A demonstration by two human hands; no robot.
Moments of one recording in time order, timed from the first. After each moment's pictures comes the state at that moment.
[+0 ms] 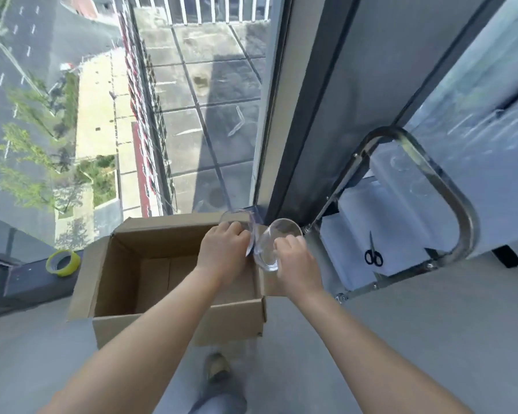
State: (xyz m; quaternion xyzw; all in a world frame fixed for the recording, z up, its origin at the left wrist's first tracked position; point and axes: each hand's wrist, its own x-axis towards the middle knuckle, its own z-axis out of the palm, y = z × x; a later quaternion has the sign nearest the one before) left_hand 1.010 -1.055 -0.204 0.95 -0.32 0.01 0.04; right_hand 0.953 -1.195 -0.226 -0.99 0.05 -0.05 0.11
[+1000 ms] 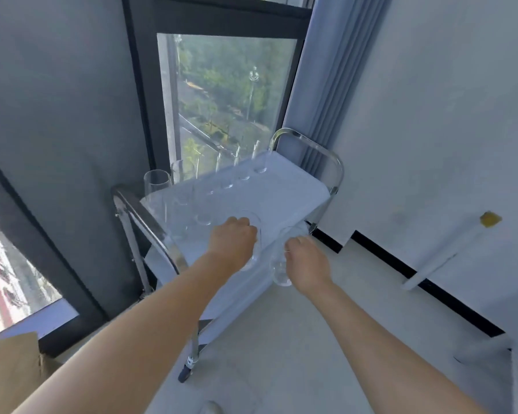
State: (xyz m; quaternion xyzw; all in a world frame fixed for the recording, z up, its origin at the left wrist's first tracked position) left_hand 0.872 -1.593 -0.095 0.87 -0.49 0.00 0.05; right_hand 0.747 -1.696 -0.114 -0.95 0.31 -0.05 0.04
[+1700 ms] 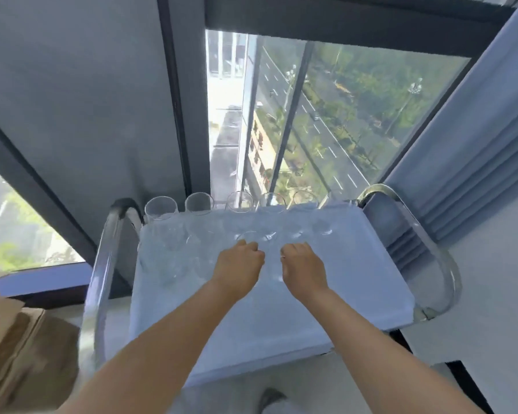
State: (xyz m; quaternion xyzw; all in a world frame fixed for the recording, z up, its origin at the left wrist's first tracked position) left_hand 1.029 -1.787 -0.149 0.97 -0.24 -0.04 0.06; right_hand 1.005 -1.930 -0.161 -1.00 0.01 -0.02 0.08
